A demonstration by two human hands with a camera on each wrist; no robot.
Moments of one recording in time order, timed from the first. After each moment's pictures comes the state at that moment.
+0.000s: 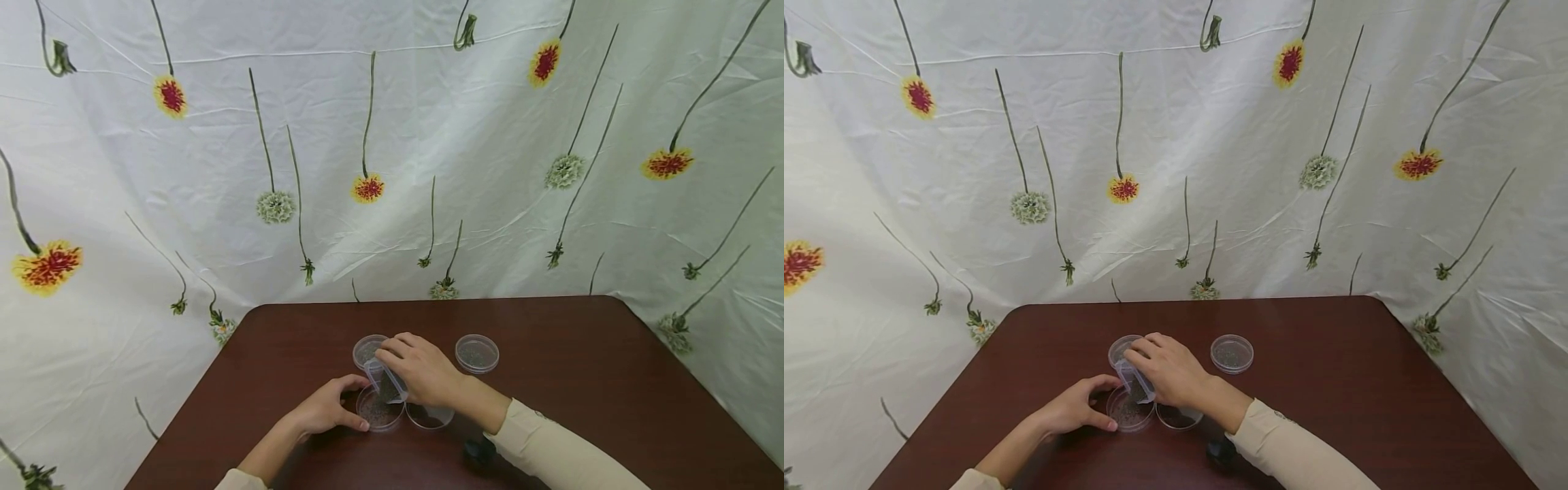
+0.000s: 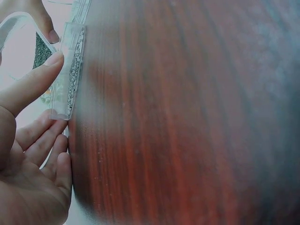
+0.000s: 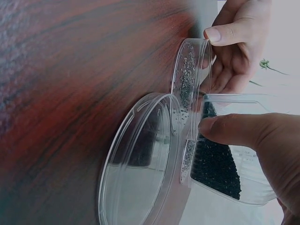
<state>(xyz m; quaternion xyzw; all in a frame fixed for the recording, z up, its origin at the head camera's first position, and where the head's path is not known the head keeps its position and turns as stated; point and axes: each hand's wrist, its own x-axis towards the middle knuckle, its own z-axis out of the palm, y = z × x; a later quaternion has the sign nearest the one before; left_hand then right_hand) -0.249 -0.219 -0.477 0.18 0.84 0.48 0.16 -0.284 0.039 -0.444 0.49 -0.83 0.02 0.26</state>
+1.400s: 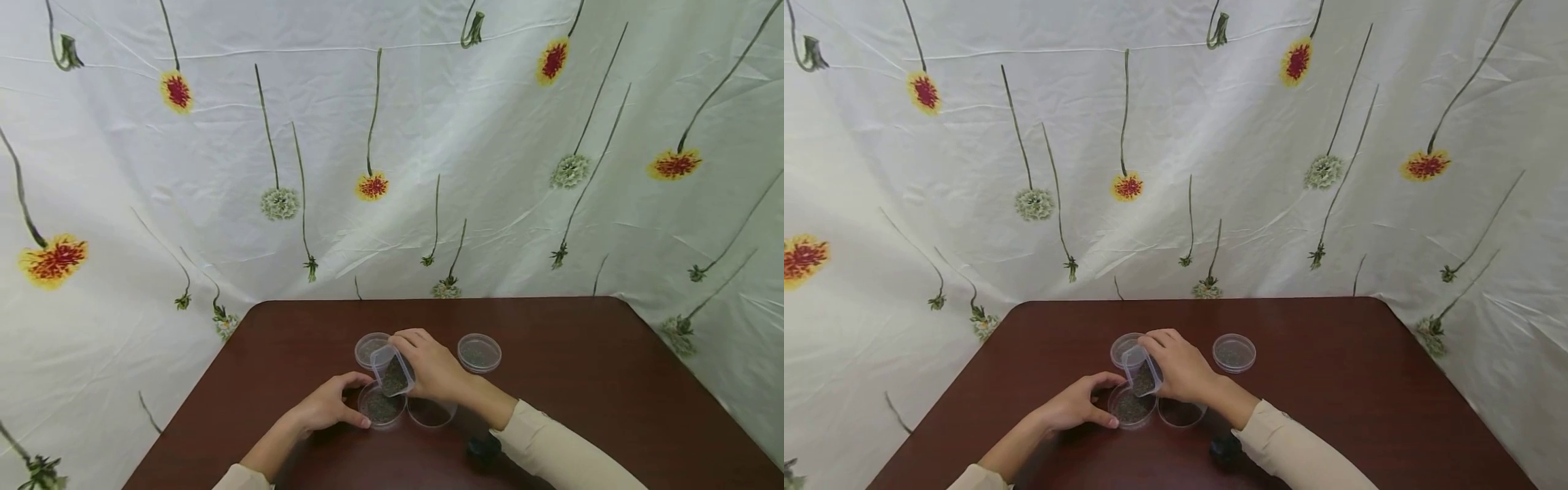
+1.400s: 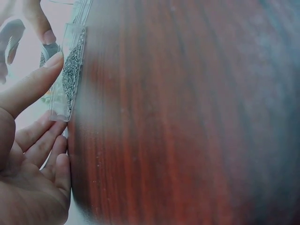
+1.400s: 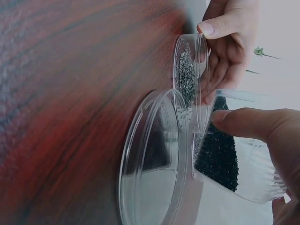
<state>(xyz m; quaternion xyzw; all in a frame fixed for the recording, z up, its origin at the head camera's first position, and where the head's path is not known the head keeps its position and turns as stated) -0.250 -0.220 -0.480 0.18 0.84 0.49 0.15 -0.286 0.047 -0.450 0.43 -0.88 0.15 0.16</state>
